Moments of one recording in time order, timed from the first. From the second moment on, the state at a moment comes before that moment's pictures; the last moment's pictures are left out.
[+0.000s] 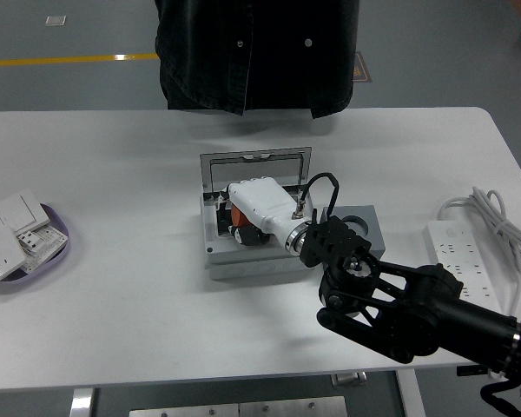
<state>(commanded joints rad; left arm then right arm) 0.02 0.25 -0.54 -0.22 0.32 -0.02 -0.01 0.65 -0.13 0.45 1.27 -2.00 -0.19 -0.33</state>
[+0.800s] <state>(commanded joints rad) 0.03 0.25 -0.56 -0.22 0.33 -0.02 0.00 0.58 -0.21 0.55 1.39 -1.82 -0.19 -0.31</state>
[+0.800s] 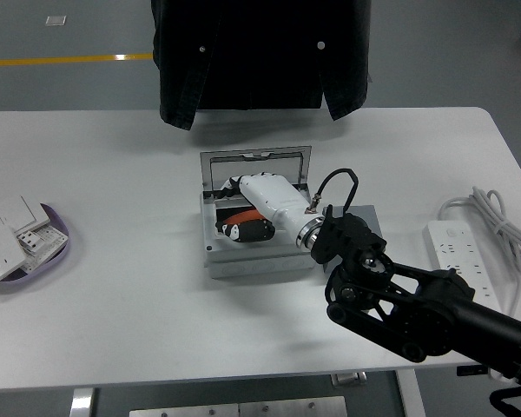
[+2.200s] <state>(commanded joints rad) 0.00 0.26 -0.52 -0.22 0.31 -0.02 -0.01 0.87 -0.23 0.49 1.23 -1.40 -0.19 -0.19</state>
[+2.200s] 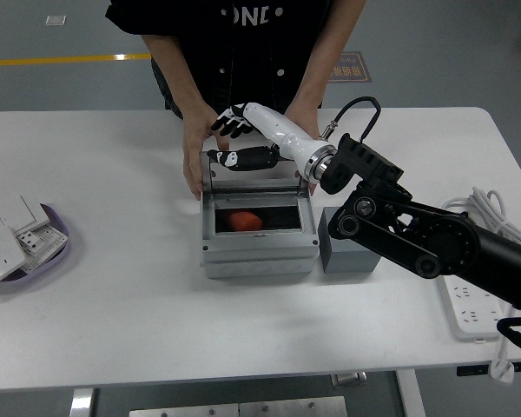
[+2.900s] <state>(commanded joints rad) 0.01 0.25 -0.54 -0.22 0.32 -0.02 -0.01 0.75 -0.37 0.48 1.50 -1.50 -0.18 -0.25</state>
